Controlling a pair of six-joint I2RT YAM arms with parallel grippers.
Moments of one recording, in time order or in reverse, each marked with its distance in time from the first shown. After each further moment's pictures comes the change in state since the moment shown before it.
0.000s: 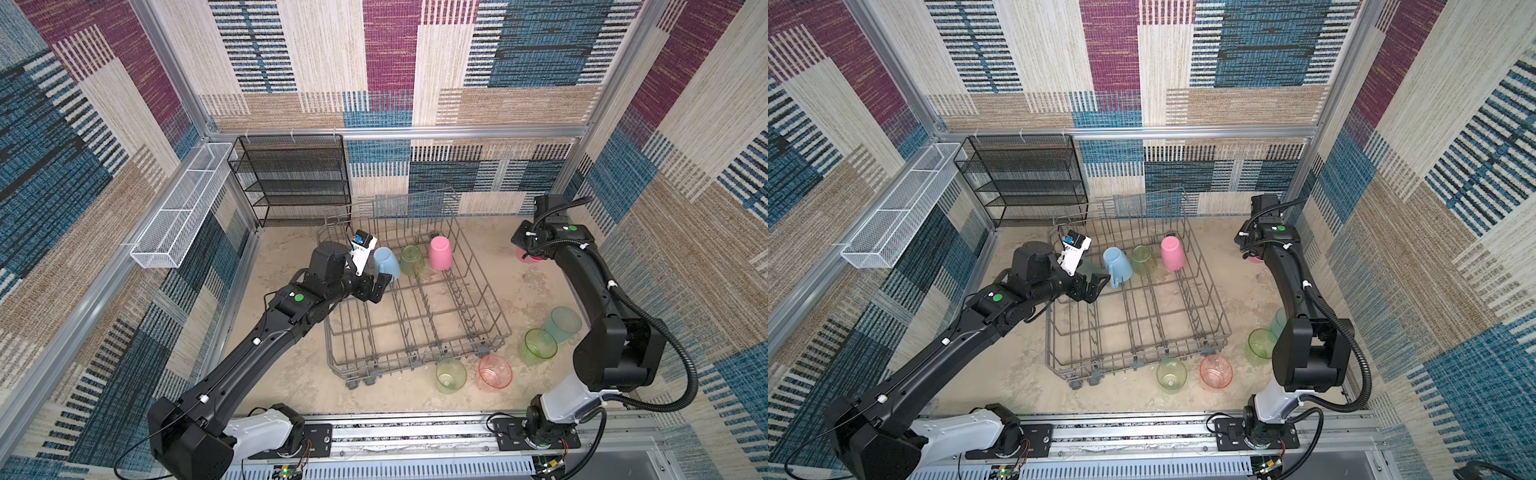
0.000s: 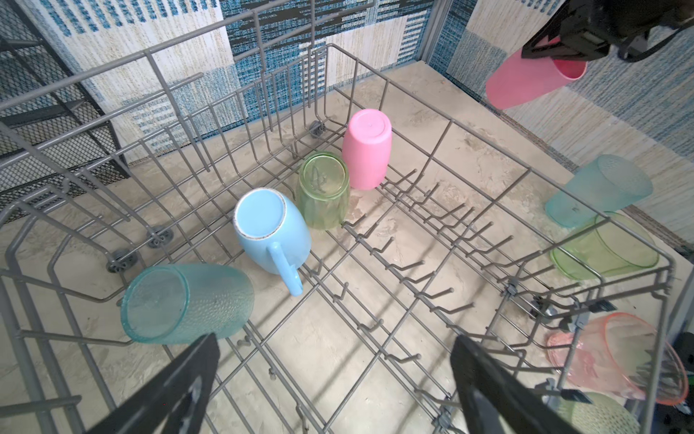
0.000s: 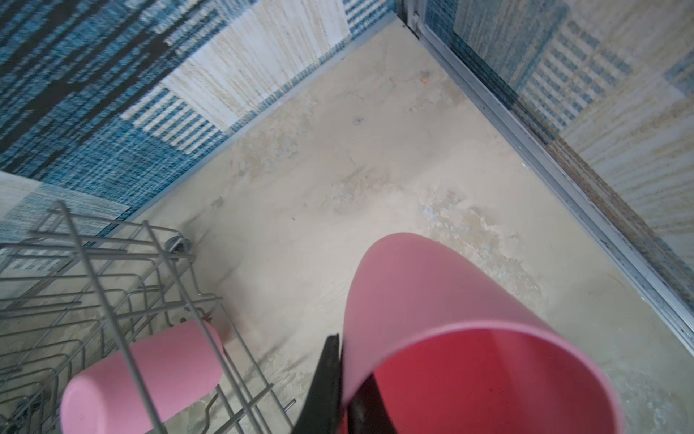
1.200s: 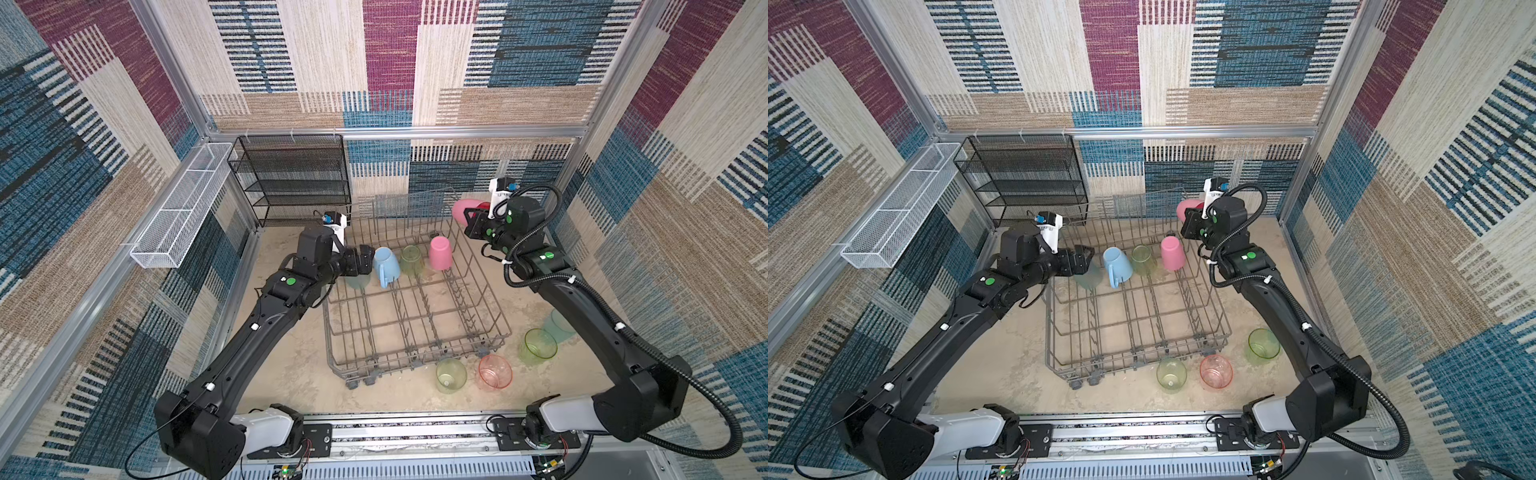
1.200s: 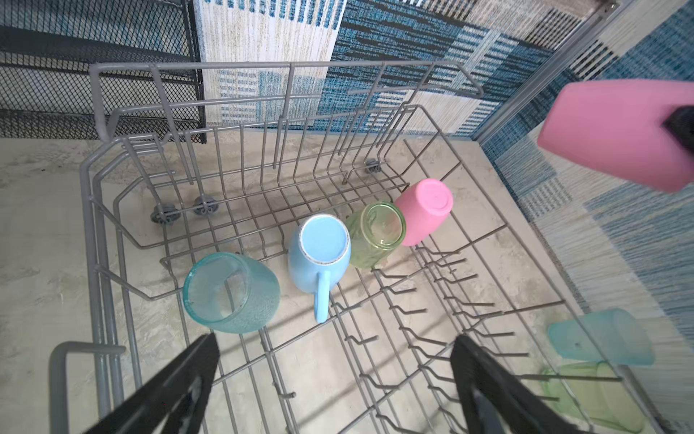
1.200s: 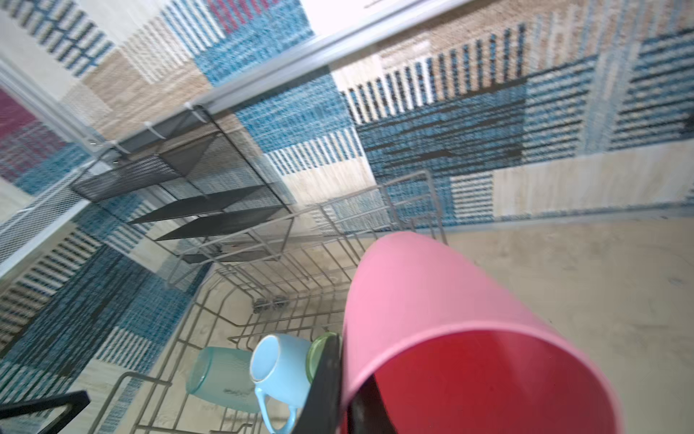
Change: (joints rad) left arm 0.129 0.068 0.126 -0.025 -0.029 -0.343; right arm 0.347 -0.258 -0.230 0.572 -0.220 -0.127
